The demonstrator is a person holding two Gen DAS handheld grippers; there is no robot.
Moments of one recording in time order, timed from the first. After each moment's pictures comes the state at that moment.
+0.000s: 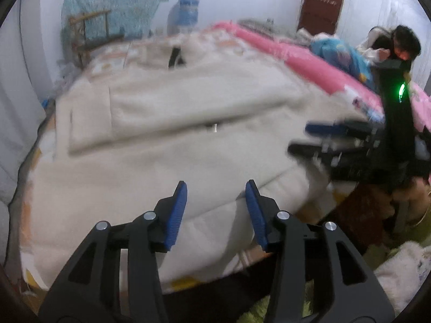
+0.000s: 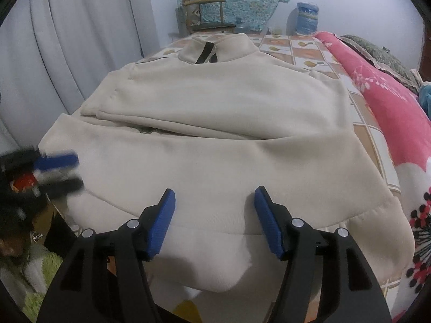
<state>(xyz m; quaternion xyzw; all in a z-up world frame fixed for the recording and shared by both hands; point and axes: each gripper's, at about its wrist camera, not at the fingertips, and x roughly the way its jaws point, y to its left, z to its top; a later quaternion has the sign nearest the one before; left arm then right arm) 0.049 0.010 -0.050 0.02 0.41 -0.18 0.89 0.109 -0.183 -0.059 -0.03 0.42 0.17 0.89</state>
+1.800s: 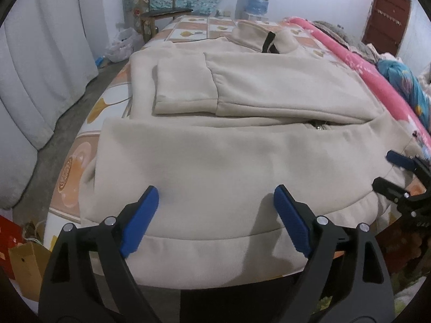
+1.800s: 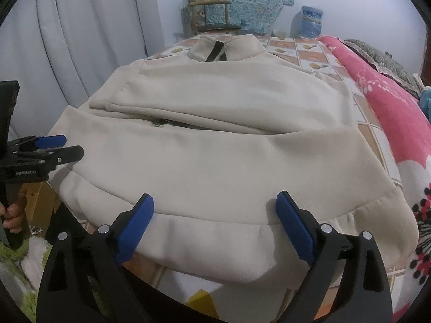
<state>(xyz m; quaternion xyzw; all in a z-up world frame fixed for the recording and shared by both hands) 0.060 0.087 -0.051 -0.02 0.45 -0.02 0.89 0.094 -0.174 -0.063 -0.05 0.42 0.18 0.89</state>
